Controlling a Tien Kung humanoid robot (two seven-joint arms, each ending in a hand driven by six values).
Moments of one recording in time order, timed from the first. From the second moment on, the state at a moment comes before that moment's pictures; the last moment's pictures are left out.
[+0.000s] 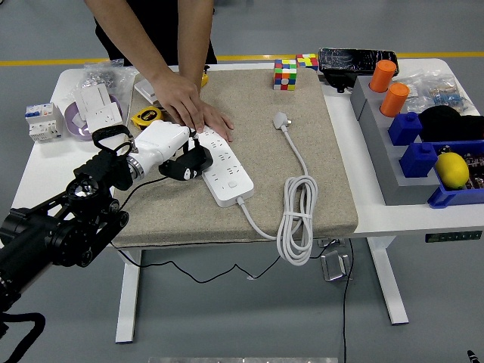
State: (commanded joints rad) left arm -0.69 0.15 -0.83 -0.76 2.24 0.18 -0.10; right arm 0.15 -0.29 0.30 0.45 -0.07 -0.47 -0.10
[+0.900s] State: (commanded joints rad) left arm -0.70 0.16 -0.81 -0.76 2.26 0.16 -0.09; right arm 0.15 -0.29 0.31 0.45 -0.07 -0.47 -0.10
